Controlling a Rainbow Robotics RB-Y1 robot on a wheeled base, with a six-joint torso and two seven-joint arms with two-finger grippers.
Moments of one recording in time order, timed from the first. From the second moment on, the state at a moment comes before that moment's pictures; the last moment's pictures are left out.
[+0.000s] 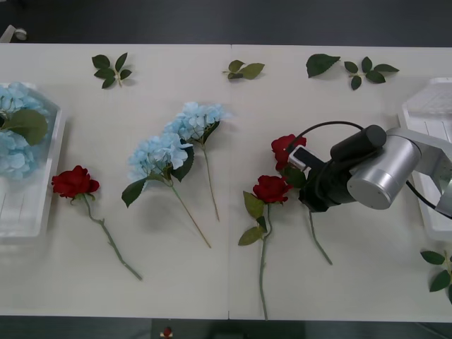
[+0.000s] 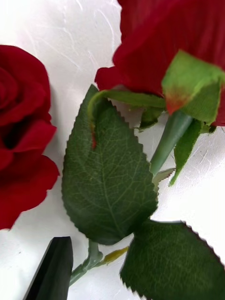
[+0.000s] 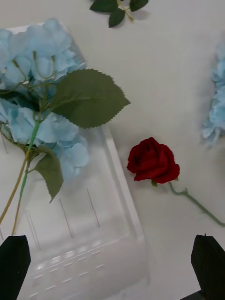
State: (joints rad) right arm -0.70 -0.88 0.97 -1.58 -0.88 0.91 1.54; left arm -0.01 0.95 0.67 -1.66 1.38 1.54 -2.08
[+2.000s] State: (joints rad) right arm -0.81 -1.25 0.68 -0.94 -0.97 0.94 1.61; left arm -0.01 0.58 -0.19 -1.88 0.20 1.06 -1.04
